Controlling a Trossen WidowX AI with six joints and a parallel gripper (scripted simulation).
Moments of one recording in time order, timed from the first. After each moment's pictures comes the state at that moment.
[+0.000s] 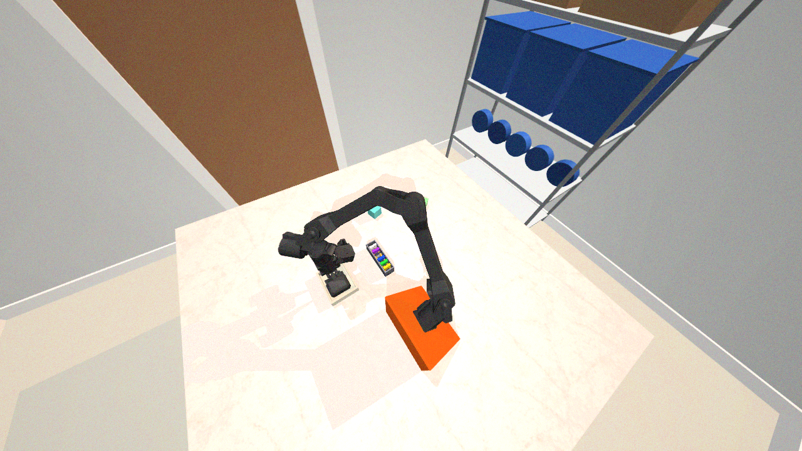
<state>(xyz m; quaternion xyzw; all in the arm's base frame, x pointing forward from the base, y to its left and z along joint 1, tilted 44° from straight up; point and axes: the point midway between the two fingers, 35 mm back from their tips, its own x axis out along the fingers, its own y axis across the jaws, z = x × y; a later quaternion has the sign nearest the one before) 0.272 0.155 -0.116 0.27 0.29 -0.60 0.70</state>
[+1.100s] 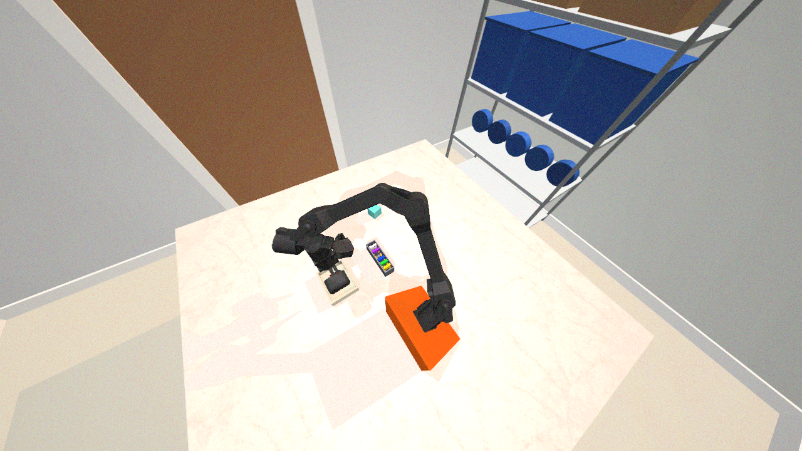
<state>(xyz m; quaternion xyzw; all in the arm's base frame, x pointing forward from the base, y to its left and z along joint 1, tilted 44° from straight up) 0.266 0.177 -0.090 0.26 0.30 -0.60 0.70</state>
